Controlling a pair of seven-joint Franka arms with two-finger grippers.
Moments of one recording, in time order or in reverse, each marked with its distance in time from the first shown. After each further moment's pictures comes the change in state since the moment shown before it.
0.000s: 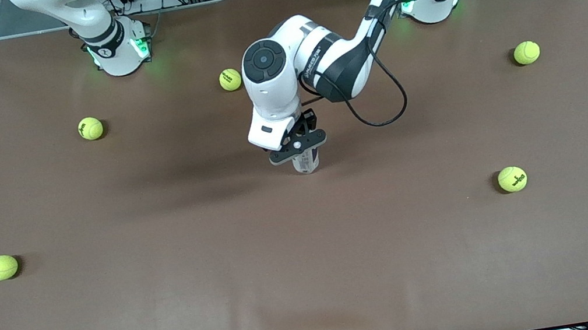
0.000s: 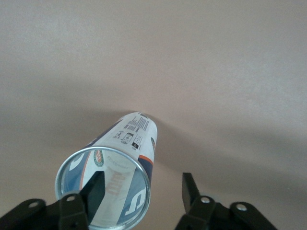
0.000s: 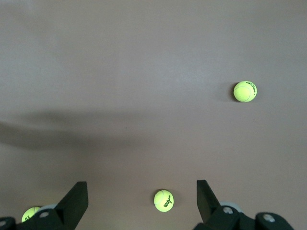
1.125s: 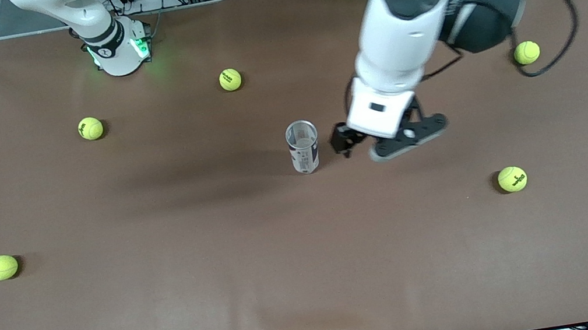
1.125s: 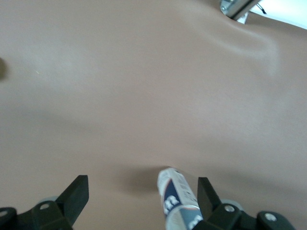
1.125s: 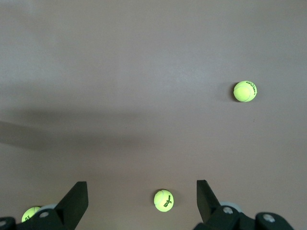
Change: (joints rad) left arm 0.273 -0.246 0.014 0.016 0.002 -0.122 0.268; right arm 0.000 0.000 0.000 0.000 0.000 0.000 0.000
